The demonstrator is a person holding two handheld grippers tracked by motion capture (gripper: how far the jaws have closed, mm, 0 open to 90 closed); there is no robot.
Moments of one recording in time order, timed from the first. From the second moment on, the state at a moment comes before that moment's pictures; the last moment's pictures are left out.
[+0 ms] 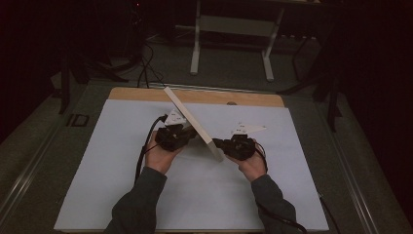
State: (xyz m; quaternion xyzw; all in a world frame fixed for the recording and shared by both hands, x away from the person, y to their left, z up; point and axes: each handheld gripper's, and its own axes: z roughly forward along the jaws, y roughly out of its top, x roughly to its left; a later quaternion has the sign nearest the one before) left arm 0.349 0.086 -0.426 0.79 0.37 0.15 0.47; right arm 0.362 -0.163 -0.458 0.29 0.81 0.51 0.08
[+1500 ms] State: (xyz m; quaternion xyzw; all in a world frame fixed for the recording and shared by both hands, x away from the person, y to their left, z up) left arm 0.354 0.094 -0.418 0.80 0.34 0.12 0.47; right arm 0.348 -0.146 -0.454 0.25 0.83 0.50 0.07
